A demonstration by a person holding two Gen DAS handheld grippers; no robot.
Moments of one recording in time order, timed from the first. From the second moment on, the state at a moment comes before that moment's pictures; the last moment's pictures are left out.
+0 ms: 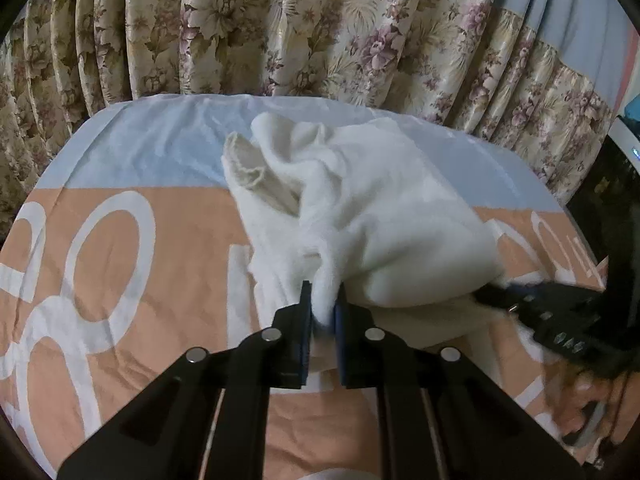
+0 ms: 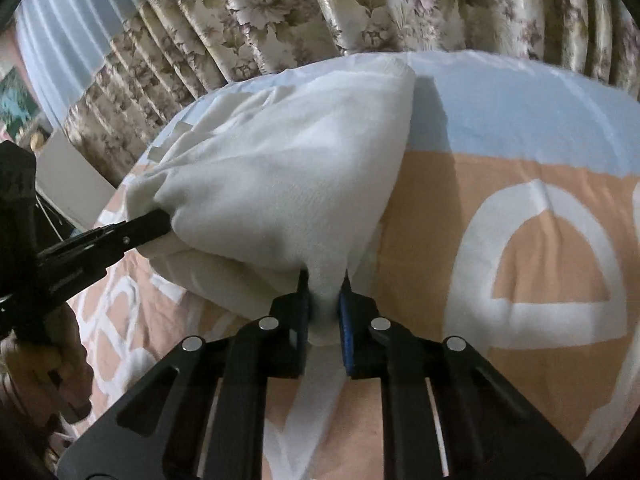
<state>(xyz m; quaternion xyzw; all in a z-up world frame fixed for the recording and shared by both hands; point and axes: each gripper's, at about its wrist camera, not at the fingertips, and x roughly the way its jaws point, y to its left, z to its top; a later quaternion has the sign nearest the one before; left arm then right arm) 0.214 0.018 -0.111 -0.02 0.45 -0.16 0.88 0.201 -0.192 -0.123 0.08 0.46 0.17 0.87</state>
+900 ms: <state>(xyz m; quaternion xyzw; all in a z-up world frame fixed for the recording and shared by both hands) 0.233 0.037 -0.034 0.00 0.39 -0.17 0.90 0.175 -0.221 -0.106 0.03 0.44 0.19 0.88</state>
